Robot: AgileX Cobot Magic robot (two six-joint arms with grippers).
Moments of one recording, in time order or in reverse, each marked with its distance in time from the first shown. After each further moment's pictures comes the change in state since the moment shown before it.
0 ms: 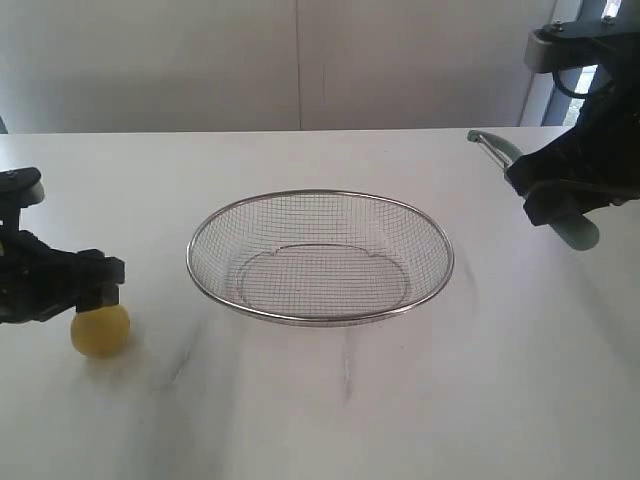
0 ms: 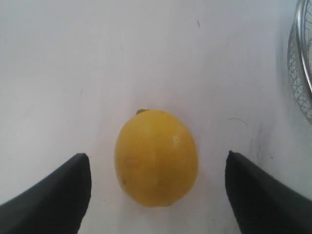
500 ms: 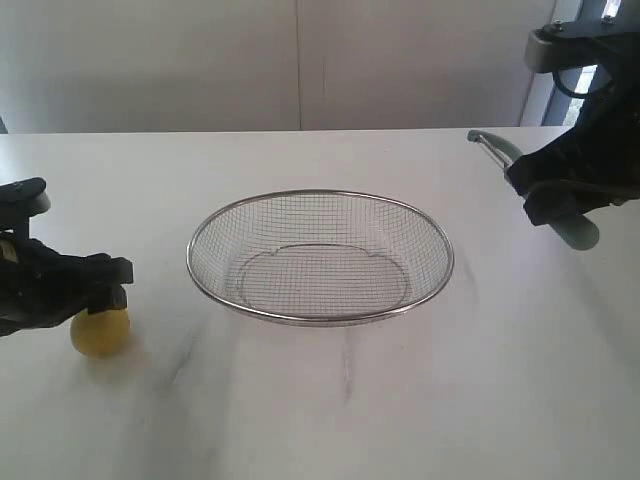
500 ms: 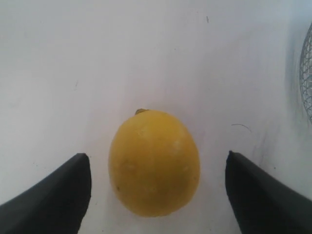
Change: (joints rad) left arm 0.000 0.054 -0.002 -0.031 -0.038 -0.043; right arm 0.000 0.000 0.000 0.000 0.000 0.000
